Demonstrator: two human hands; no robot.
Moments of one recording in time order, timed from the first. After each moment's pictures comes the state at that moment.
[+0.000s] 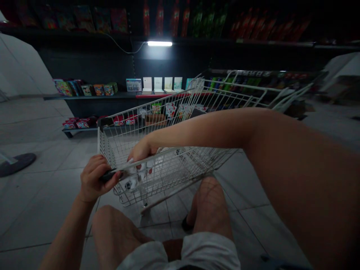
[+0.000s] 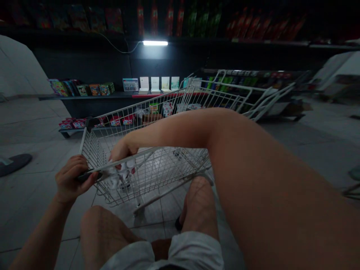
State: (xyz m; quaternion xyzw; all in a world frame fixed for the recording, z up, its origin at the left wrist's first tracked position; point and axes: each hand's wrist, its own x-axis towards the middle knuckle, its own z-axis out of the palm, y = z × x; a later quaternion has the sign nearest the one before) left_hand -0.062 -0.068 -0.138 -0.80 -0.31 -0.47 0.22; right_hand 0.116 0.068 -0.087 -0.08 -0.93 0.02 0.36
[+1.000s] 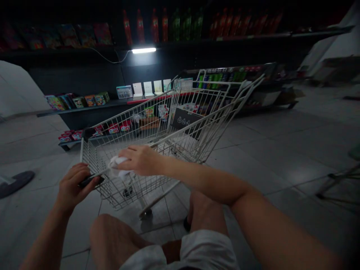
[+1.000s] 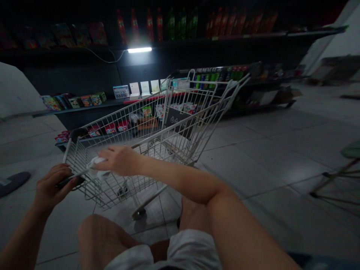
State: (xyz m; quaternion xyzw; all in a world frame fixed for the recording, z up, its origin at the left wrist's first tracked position) left_hand -0.074 -0.068 -0.119 -0.83 -0.31 -0.41 0.22; right_hand 0.214 -0.008 -0.086 -0.11 -0.95 -0.19 0.22
